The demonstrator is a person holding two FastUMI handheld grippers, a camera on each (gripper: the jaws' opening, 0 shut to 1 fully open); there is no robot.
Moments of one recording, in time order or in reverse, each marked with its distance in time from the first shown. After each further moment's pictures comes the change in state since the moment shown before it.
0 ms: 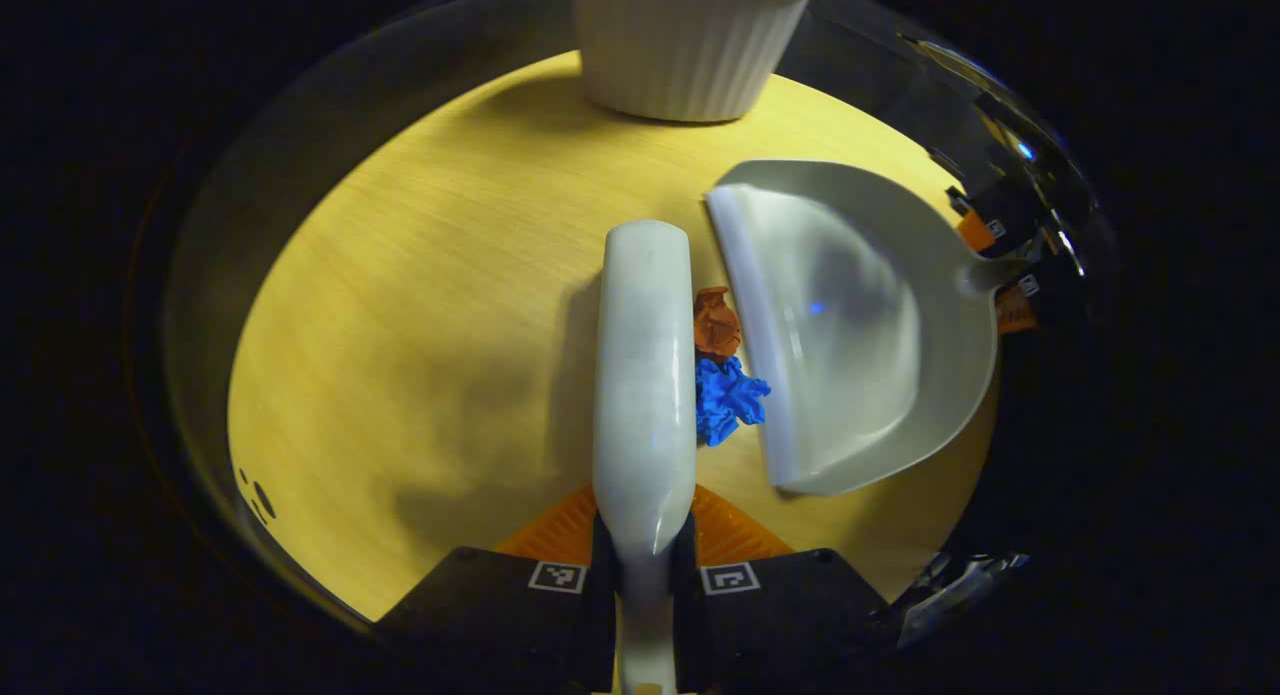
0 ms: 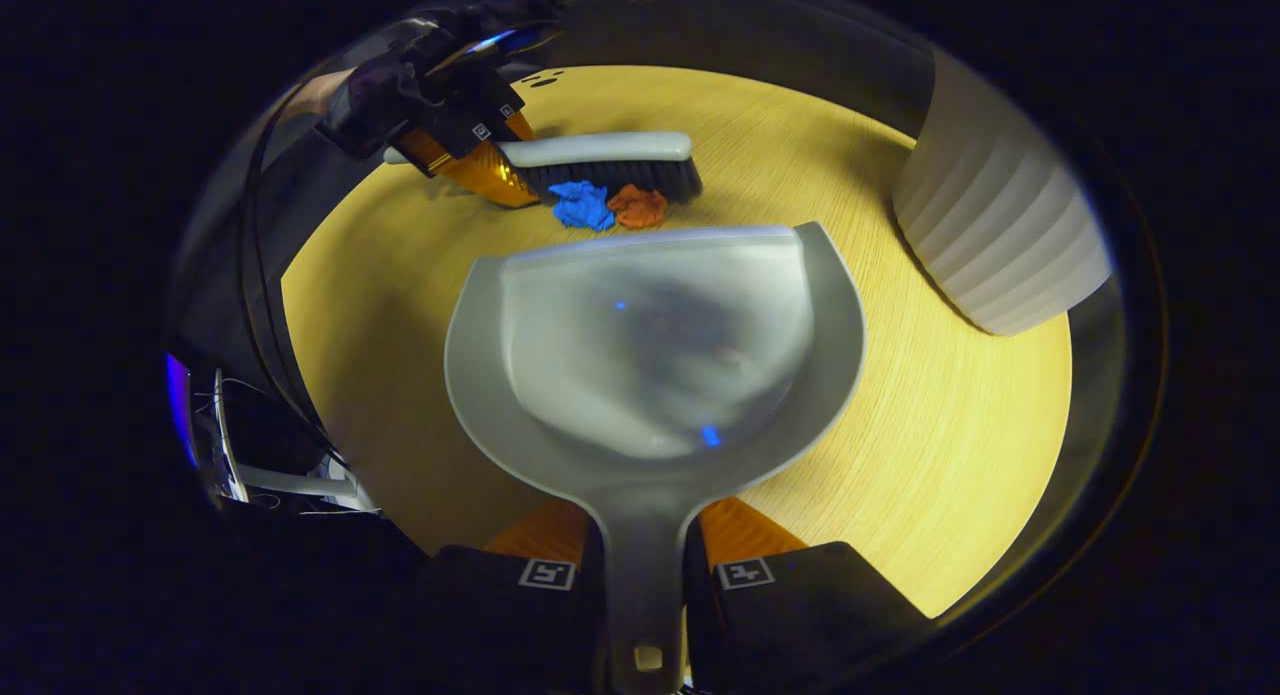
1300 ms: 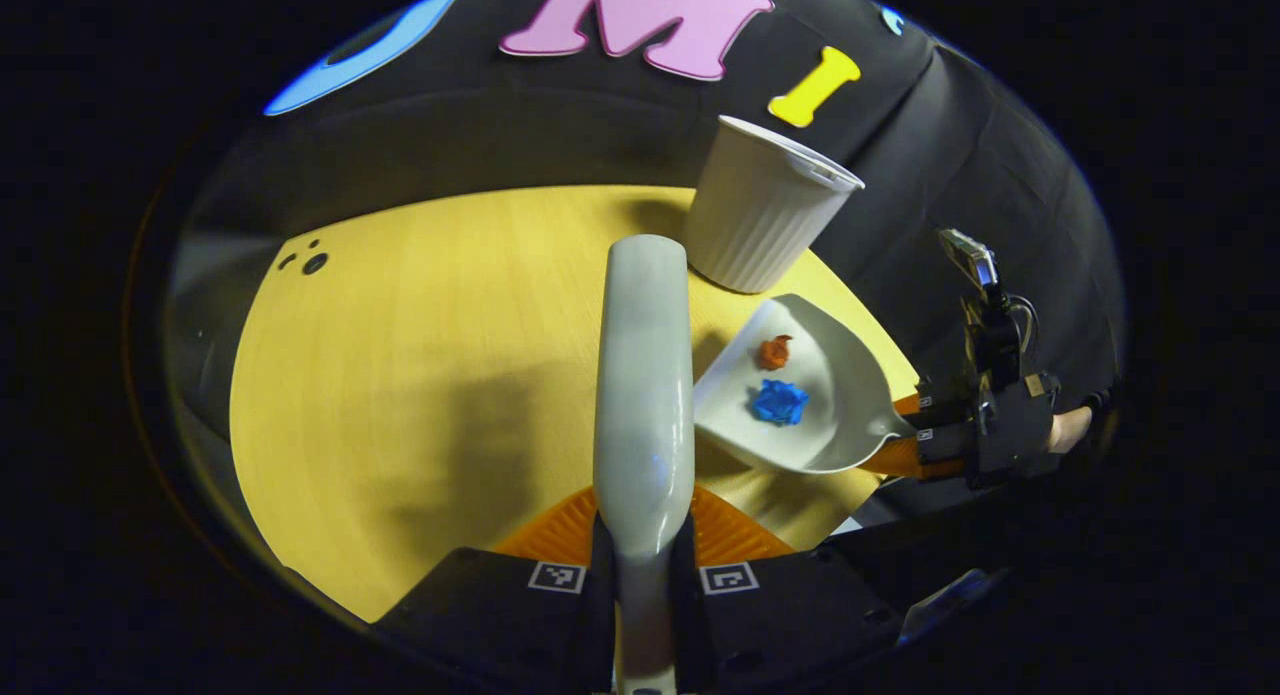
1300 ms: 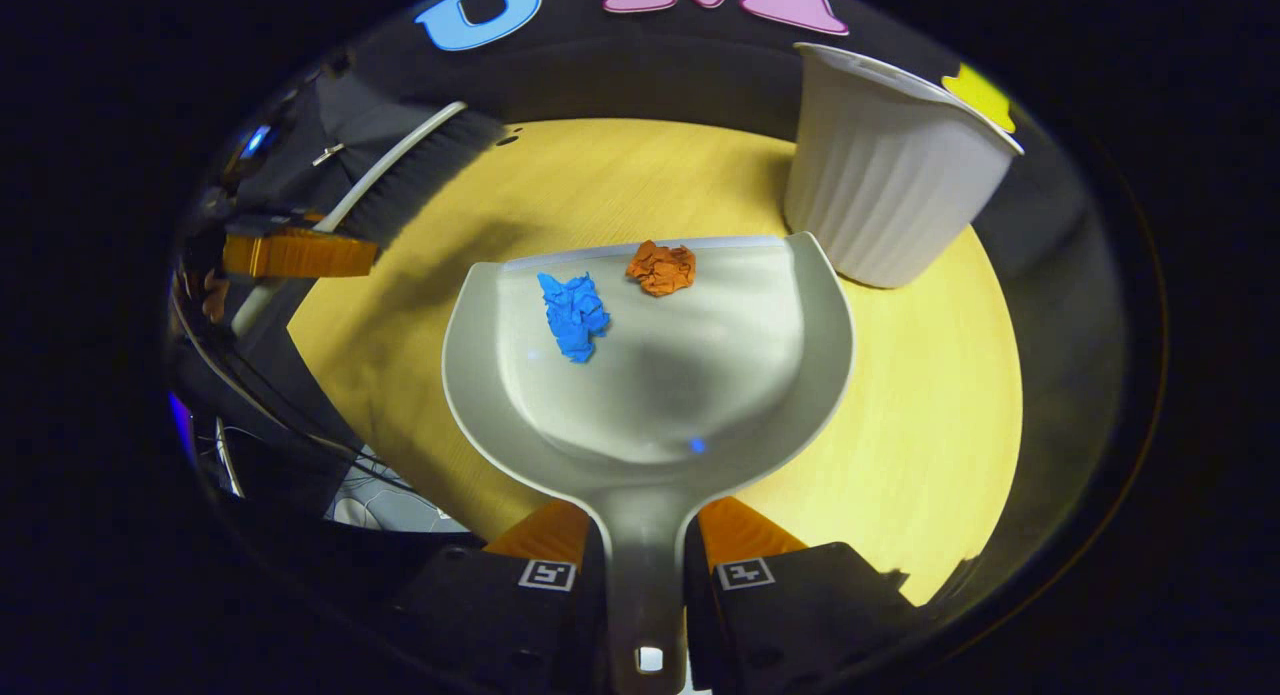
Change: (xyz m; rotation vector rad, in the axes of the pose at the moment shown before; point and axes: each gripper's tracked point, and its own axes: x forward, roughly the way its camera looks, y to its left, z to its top) left arm -0.081 -0.086 -0.067 -0.692 -0.526 0.155; right arm -0.077 -0.019 0.003 0.142 -0.162 -0.101
